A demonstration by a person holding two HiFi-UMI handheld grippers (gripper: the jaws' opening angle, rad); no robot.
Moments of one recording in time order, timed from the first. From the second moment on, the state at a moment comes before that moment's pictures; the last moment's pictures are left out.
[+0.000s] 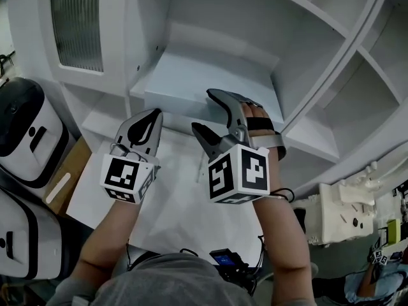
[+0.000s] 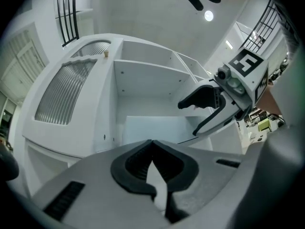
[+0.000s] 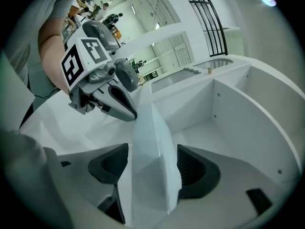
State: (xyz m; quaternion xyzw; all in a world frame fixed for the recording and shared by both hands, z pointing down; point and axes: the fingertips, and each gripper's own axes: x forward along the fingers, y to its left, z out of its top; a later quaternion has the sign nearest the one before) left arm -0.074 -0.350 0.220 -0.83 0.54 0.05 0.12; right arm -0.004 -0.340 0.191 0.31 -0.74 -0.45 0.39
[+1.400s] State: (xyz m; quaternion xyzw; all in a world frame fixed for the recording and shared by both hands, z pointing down) left arm -0.061 -0.323 0.234 -0.83 0.54 0.03 0.11; right arm 0.081 -0.295 0.176 0.37 -0.89 -0.21 0.15
